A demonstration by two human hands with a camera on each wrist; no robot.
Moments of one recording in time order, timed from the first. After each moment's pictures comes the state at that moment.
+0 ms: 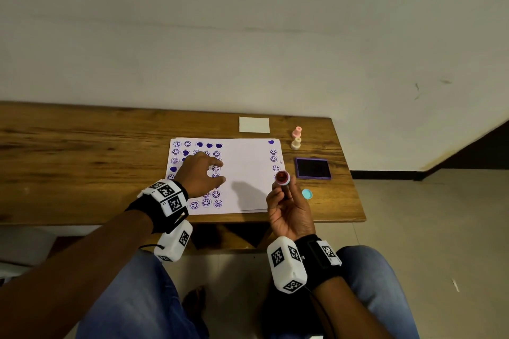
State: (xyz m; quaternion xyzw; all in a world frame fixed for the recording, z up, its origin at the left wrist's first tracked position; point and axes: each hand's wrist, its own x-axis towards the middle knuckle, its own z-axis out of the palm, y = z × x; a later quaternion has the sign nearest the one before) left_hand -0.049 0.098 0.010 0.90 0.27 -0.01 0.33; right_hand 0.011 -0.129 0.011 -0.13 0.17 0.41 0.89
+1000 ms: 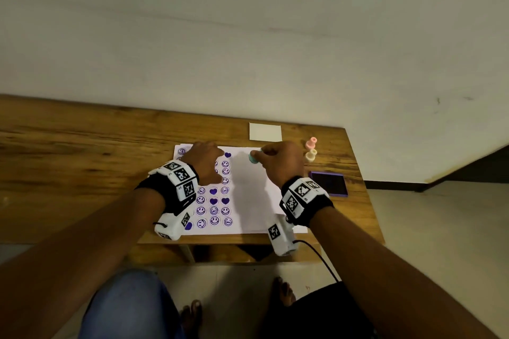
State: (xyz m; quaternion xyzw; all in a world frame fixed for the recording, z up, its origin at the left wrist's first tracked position) left_hand 0.002 0.160 0.003 0.95 0.20 -0.13 0.18; right_hand 0.101 -0.009 0.023 -0.89 -0.17 0.13 0.41
